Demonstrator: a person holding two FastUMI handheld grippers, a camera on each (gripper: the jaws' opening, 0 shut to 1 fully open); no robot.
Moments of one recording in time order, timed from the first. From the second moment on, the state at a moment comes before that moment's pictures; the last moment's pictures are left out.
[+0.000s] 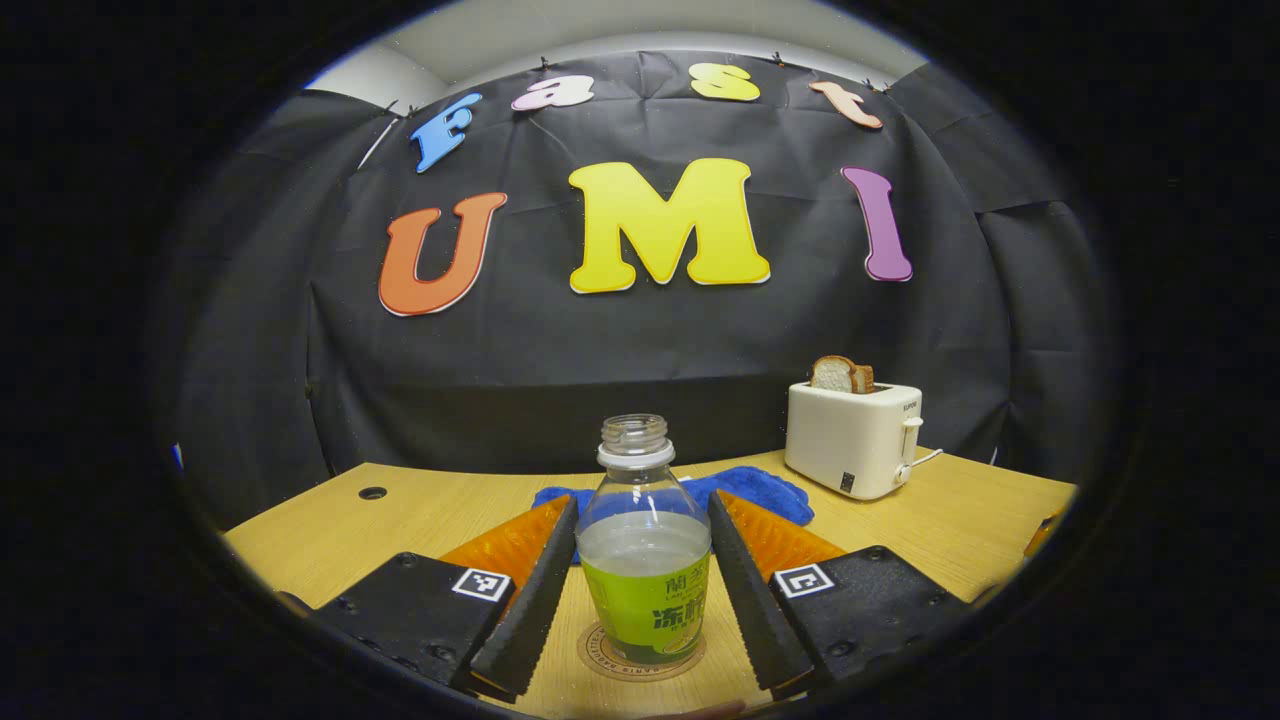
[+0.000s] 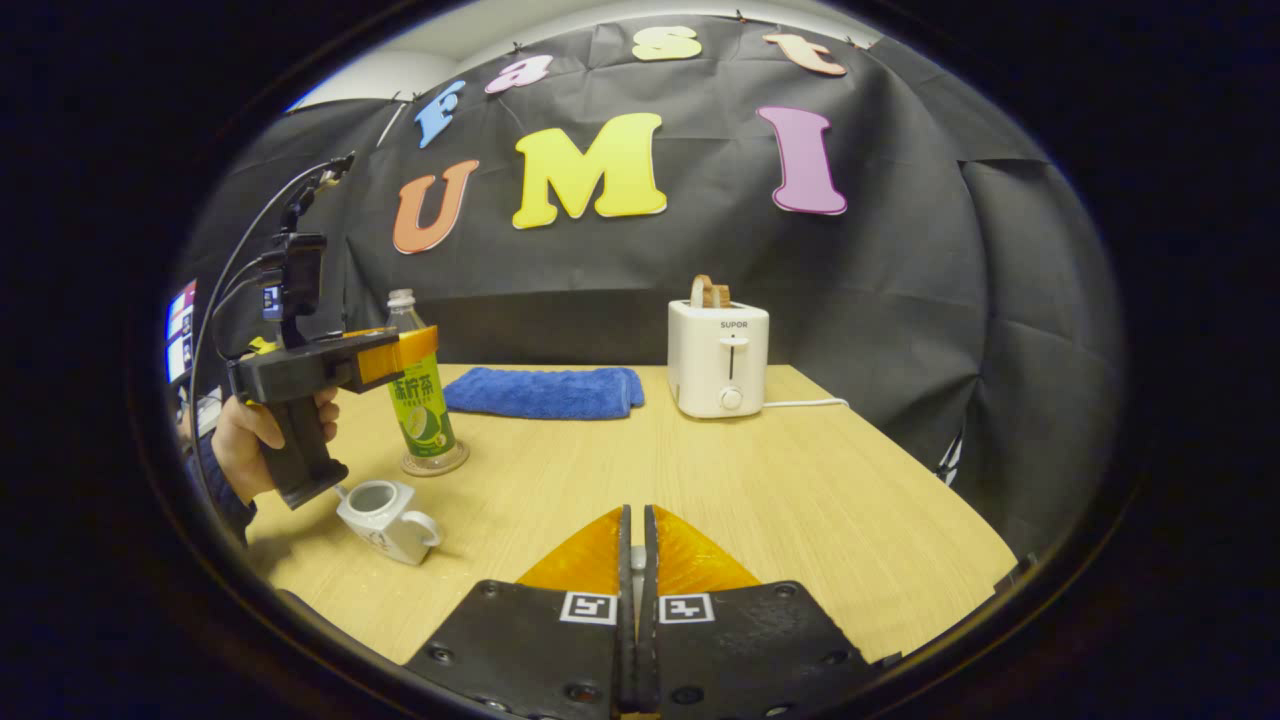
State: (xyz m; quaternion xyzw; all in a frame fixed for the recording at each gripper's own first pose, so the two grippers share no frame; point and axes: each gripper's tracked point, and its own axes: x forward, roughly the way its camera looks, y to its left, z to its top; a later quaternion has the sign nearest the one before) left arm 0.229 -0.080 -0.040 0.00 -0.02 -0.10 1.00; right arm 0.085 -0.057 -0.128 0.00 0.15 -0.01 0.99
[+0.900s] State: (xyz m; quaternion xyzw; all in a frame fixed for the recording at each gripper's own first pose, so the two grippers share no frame) left arm 0.123 -0.055 0.032 0.01 -0.03 -0.10 0.99; right arm 0.072 0.023 -0.076 0.01 0.07 0.09 0.99
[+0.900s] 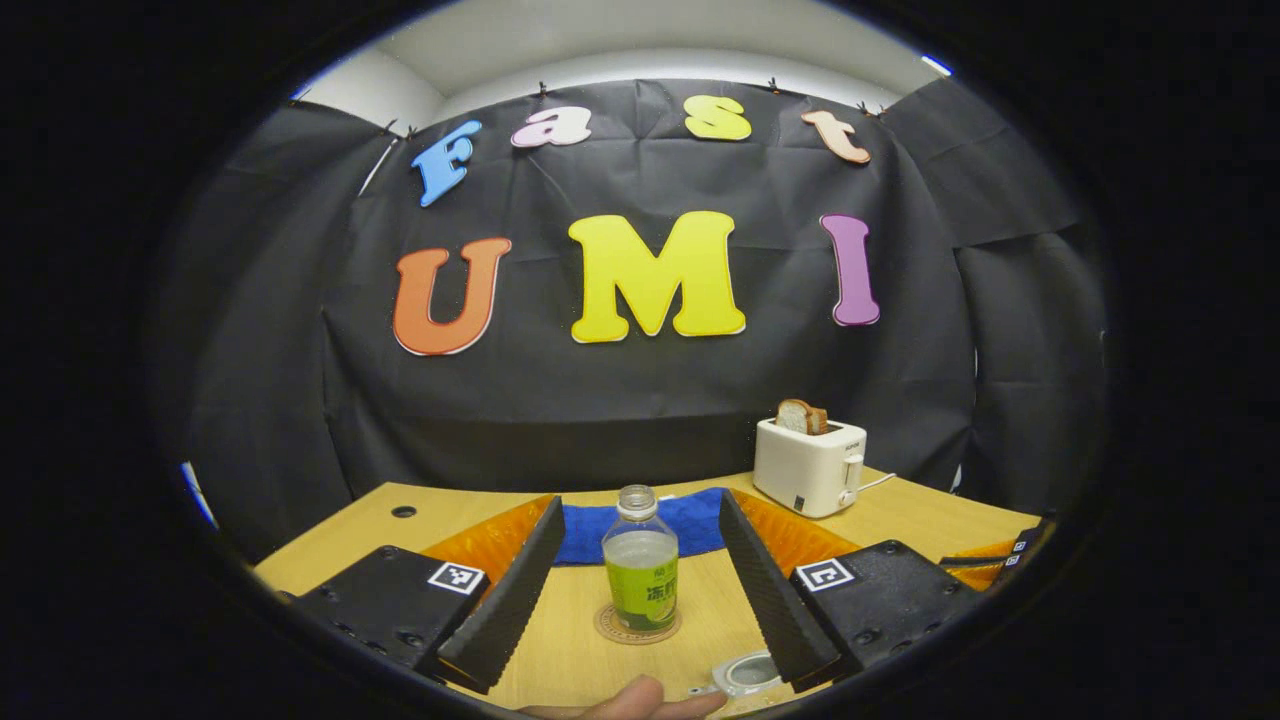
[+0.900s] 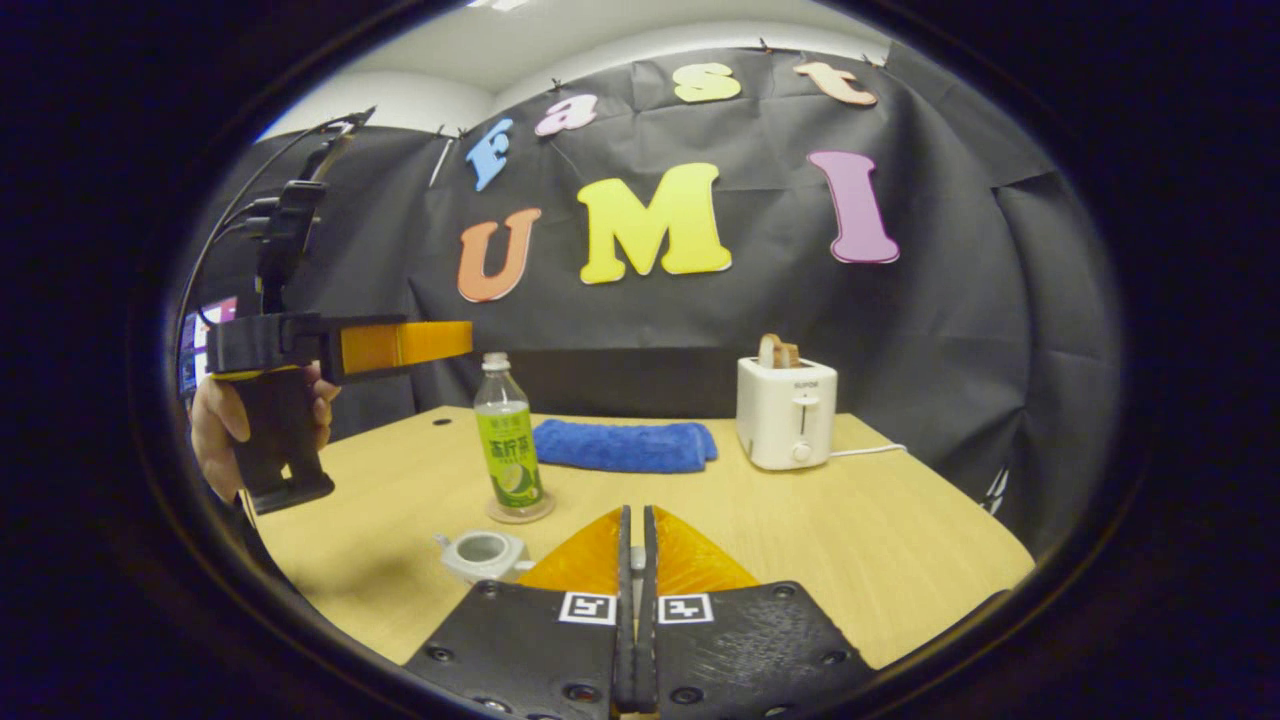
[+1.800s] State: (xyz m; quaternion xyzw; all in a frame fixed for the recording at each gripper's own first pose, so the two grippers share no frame) left arm 0.008 0.028 0.029 -0.02 -0.03 -0.06 1.00; right arm 0.098 0.150 -0.060 0.04 0.02 0.20 0.98
